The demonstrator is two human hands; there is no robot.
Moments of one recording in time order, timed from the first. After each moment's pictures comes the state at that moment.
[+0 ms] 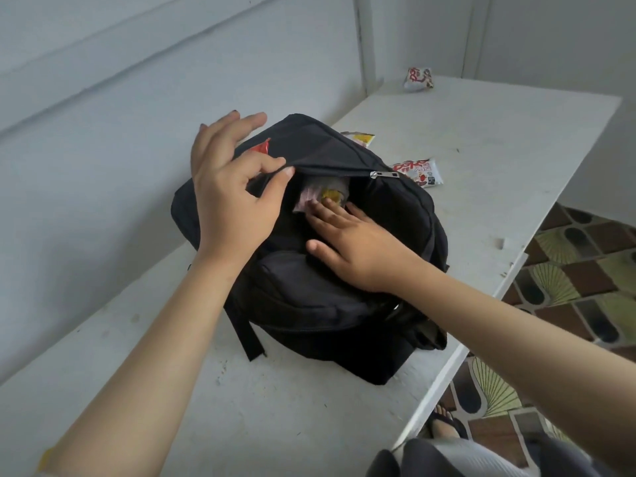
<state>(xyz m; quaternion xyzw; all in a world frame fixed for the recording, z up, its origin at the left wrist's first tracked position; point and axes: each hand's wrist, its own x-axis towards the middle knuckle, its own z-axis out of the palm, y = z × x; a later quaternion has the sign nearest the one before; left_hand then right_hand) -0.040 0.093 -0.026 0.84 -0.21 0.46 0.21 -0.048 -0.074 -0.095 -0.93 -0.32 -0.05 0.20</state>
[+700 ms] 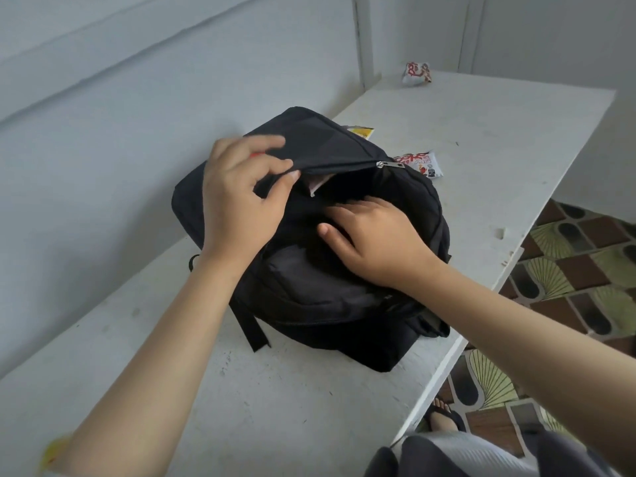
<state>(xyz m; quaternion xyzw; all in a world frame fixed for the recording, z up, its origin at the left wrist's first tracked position) -0.050 0.096 -0.033 0.84 -0.22 0.44 0.22 -0.063 -0.078 -0.091 -0.92 -0.27 -0.18 0.22</state>
